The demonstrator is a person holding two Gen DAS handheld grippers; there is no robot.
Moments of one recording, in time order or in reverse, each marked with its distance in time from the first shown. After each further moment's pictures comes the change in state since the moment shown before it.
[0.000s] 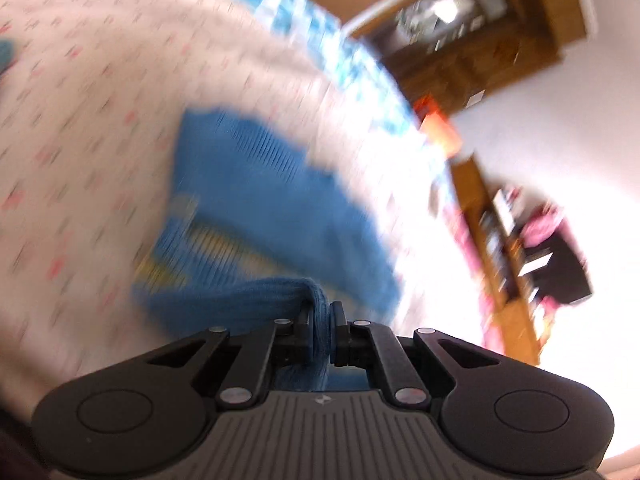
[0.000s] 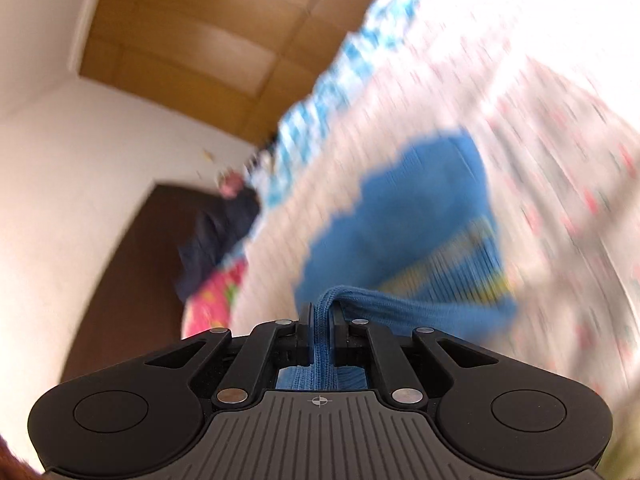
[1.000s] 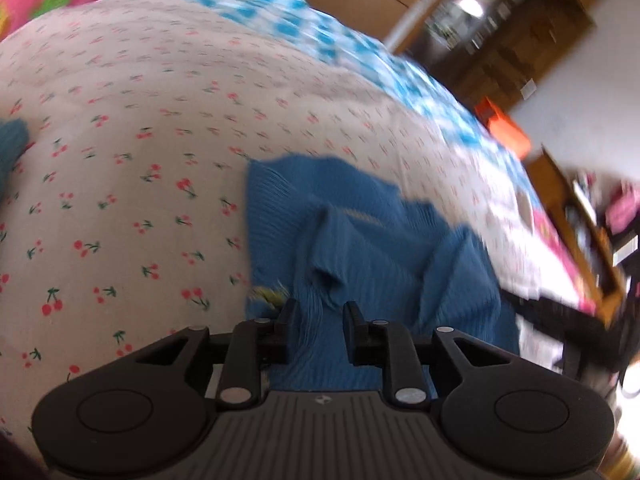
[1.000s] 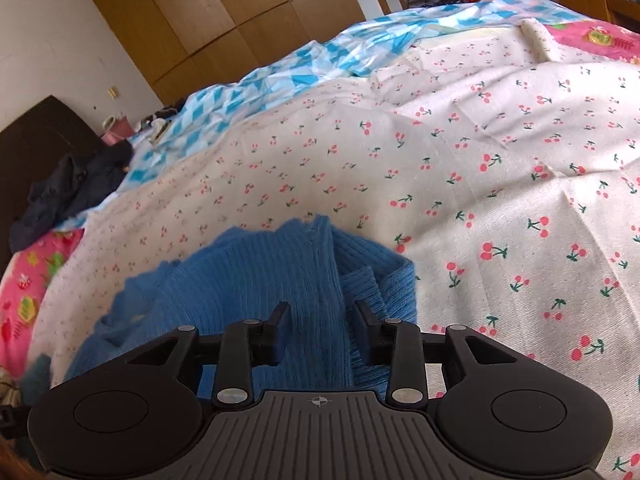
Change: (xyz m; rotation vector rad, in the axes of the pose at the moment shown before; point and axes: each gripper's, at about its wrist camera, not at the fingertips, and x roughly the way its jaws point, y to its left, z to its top) left arm 0.044 0.017 0.008 0.223 -0.053 0.307; right arm 0.127 -0.022 0.040 -0.440 0.045 -0.459
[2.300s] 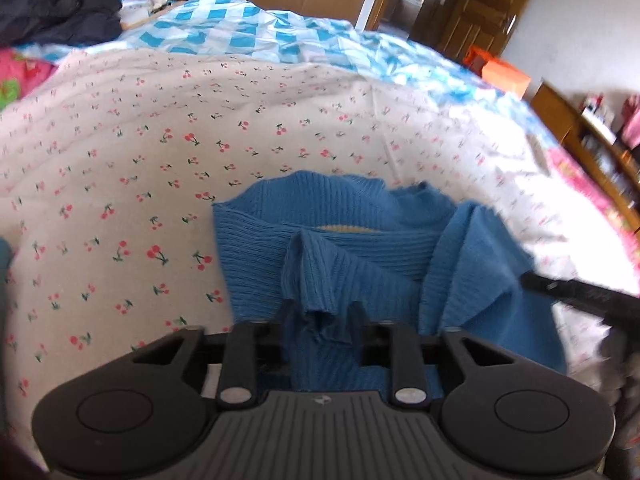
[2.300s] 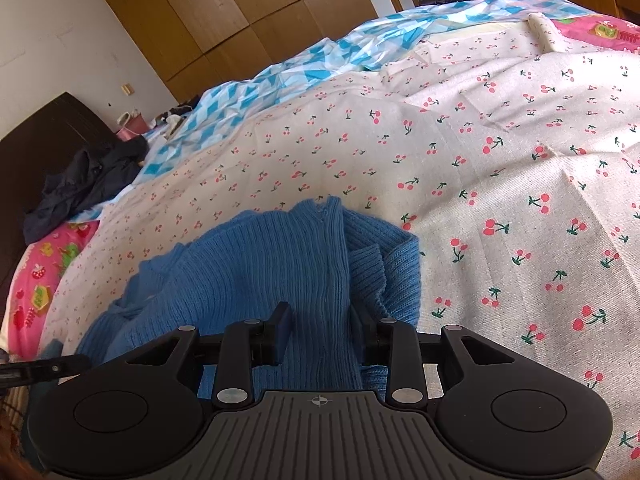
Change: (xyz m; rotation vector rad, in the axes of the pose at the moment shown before) left arm 0.019 -0.043 0.029 0.232 0.038 0.148; right arm -0.010 -0.010 -0.013 0.022 0.012 0.051
